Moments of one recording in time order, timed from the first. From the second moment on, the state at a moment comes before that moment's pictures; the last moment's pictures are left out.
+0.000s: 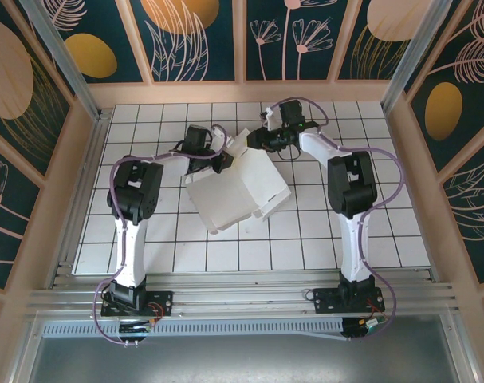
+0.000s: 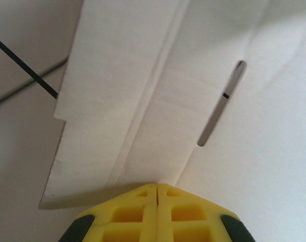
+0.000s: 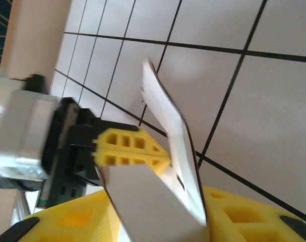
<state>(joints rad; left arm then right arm) -0.35 2.18 1.39 0.08 0.54 0.16 0.34 2.19 1.73 -0.40 -0.72 0.32</state>
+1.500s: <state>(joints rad) -0.38 1.84 1.28 0.33 0.26 -0.01 0.50 2.15 1.99 -0.77 -0.10 -0.05</state>
